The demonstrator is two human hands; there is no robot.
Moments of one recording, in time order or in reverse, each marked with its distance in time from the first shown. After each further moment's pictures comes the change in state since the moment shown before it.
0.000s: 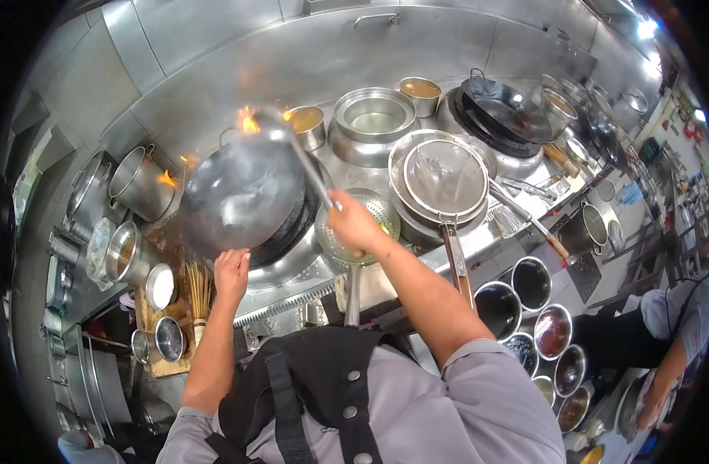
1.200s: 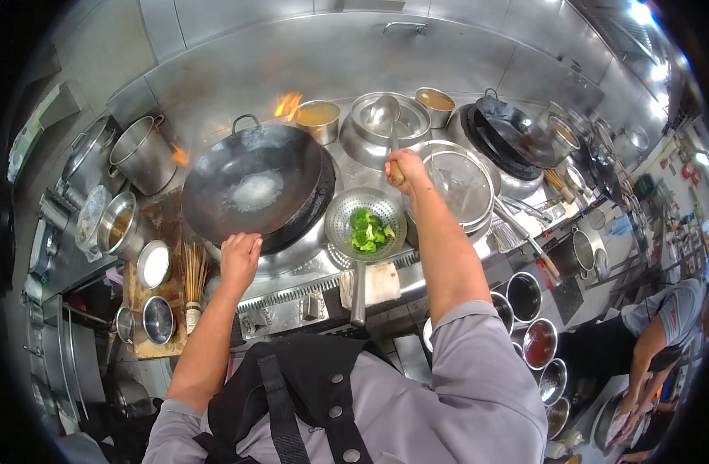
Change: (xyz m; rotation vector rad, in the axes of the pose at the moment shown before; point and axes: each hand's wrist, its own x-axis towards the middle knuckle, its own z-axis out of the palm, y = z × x) left_hand -0.004 0.003 -0.012 -0.001 0.019 -0.003; right_hand 0.116 0.043 -0.087 0.885 0.283 0.286
